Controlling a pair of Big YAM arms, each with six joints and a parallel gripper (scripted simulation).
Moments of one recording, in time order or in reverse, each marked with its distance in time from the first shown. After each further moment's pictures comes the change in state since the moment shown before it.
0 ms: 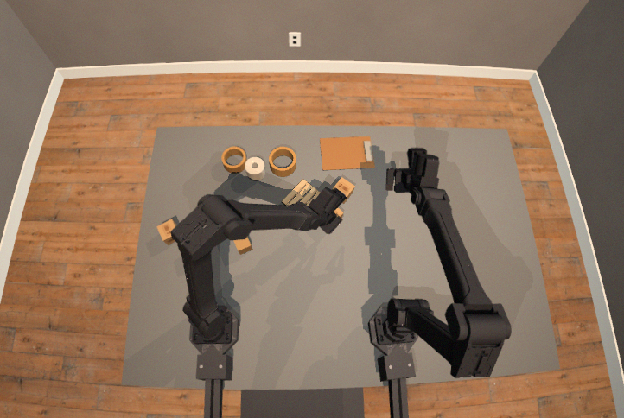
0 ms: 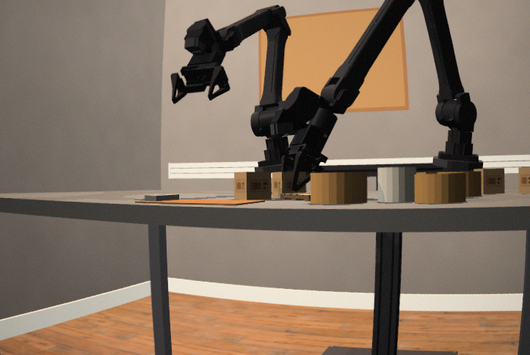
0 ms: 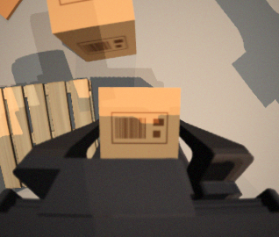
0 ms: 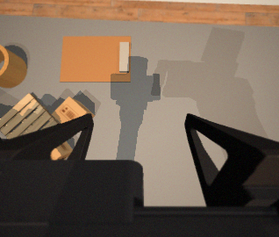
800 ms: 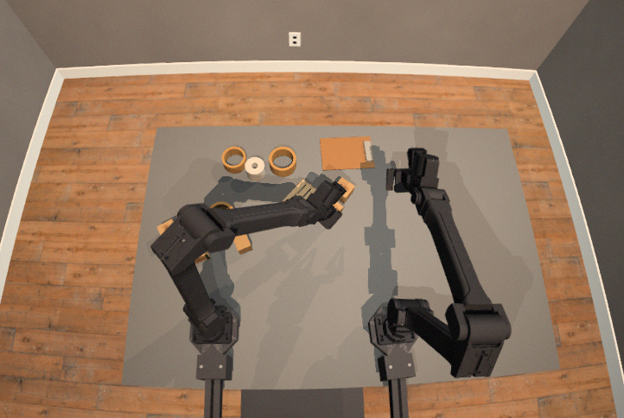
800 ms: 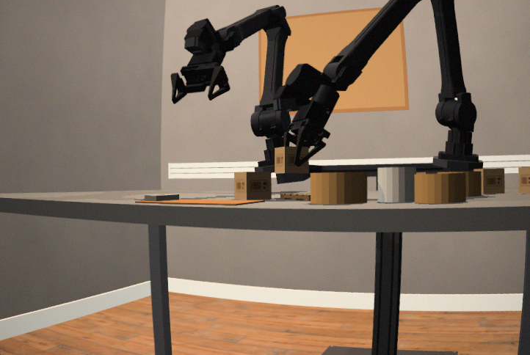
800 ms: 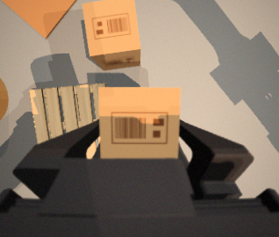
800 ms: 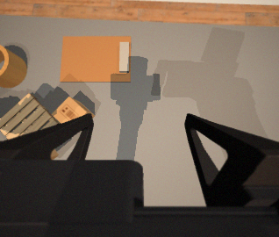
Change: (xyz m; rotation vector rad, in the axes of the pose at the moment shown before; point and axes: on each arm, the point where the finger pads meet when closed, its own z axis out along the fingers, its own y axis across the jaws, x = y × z) left arm -0.023 0.004 -0.050 -0.005 -0.006 -0.010; right arm 0.000 0.000 0.000 0.000 0.000 0.000
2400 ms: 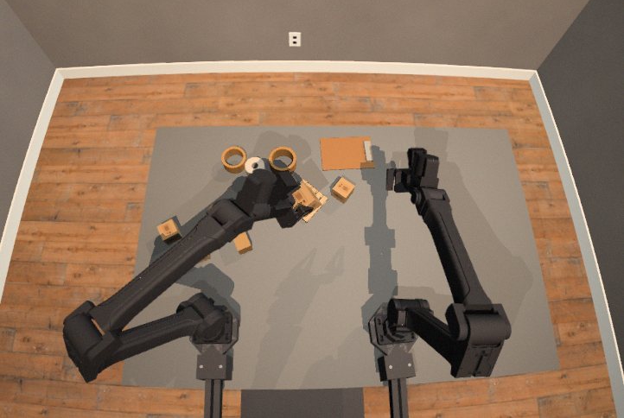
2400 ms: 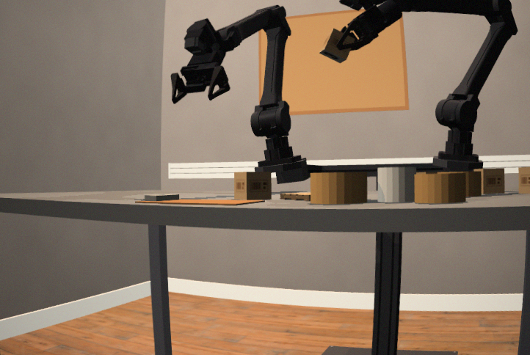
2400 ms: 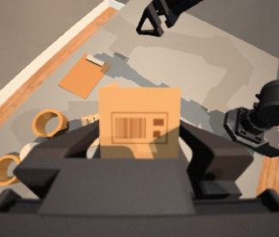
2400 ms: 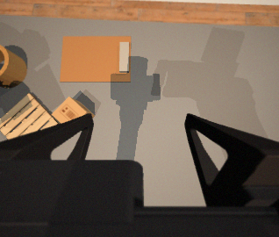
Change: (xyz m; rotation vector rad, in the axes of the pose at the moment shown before) left arm -0.035 0.010 -0.299 0.230 -0.407 0.134; right arm 0.000 0.000 0.000 0.000 0.000 0.000
